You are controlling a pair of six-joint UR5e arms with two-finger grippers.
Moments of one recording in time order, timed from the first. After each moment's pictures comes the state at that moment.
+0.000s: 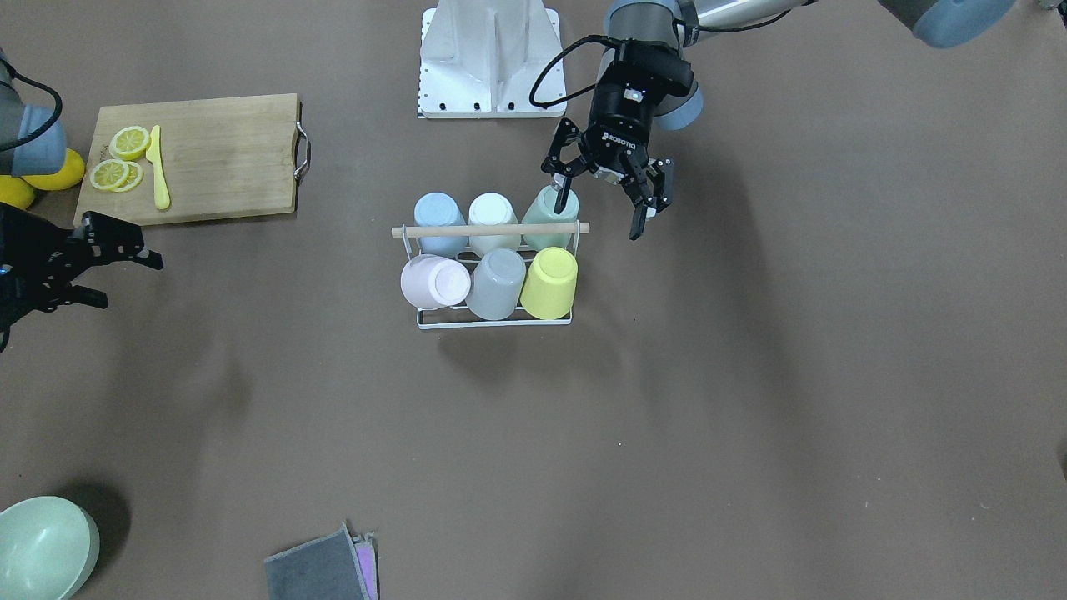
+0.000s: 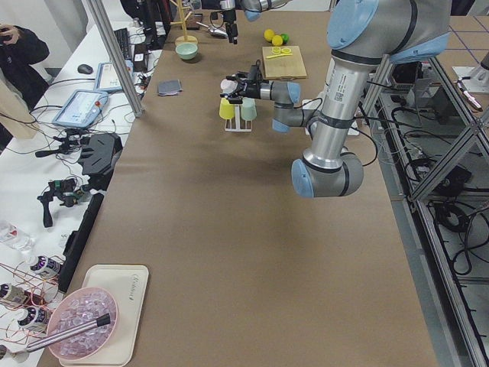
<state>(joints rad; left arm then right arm) -0.35 -2.05 -1.65 -2.80 -0.64 -0.81 1.16 -1.41 1.62 -1.17 2.62 0.31</state>
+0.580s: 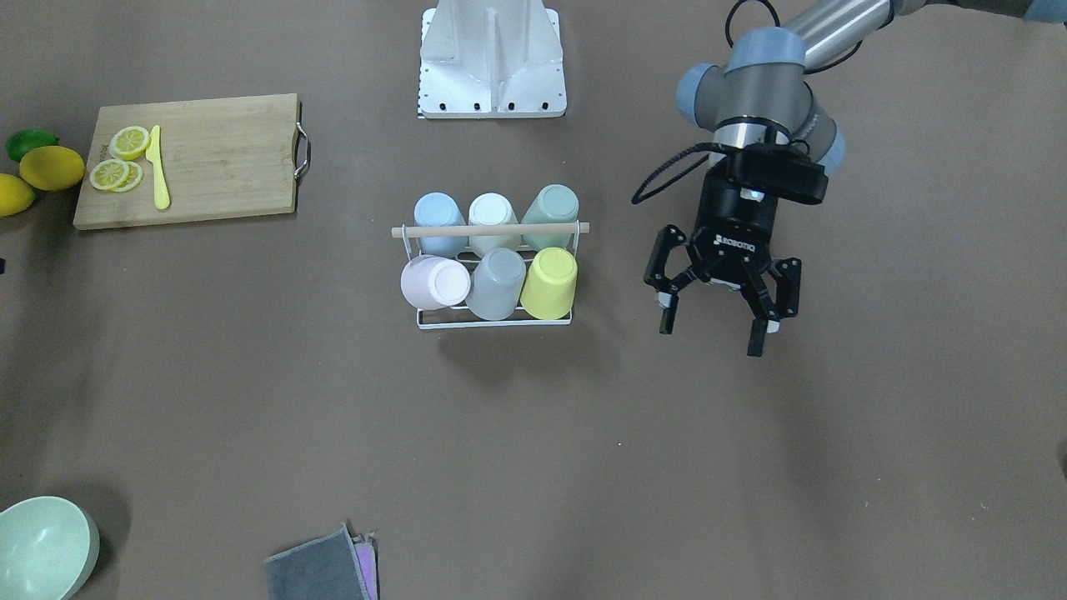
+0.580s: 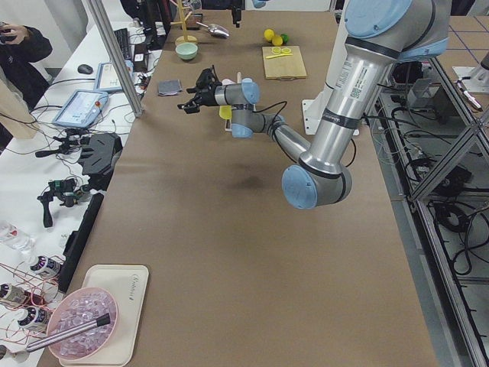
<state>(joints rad) -0.71 -1.98 -1.62 -2.59 -1.13 -0.87 1.37 -1.60 1.62 -1.24 2.48 0.22</state>
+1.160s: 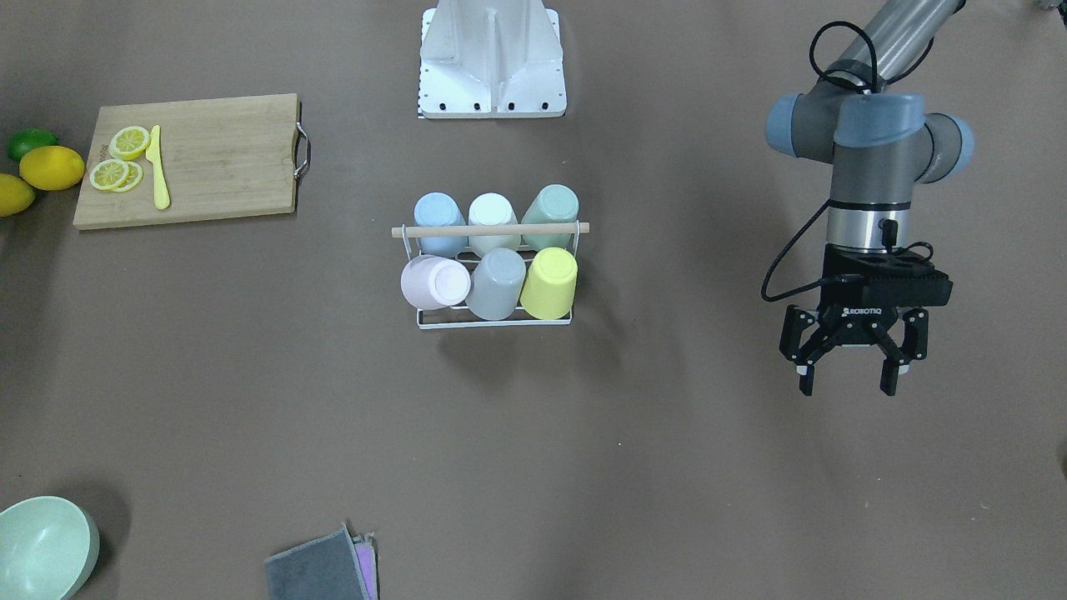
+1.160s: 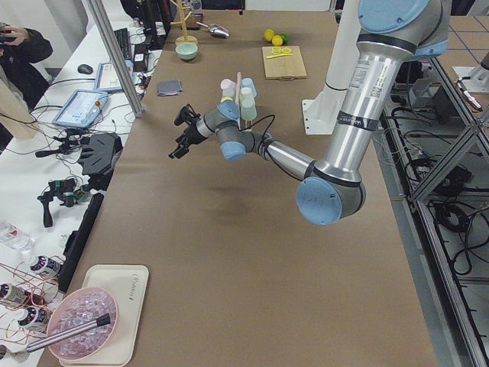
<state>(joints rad) -0.86 -1.87 -1.60 -2.23 -1.45 -0.87 1.50 -1.61 1.63 -1.57 2.36 0.22</state>
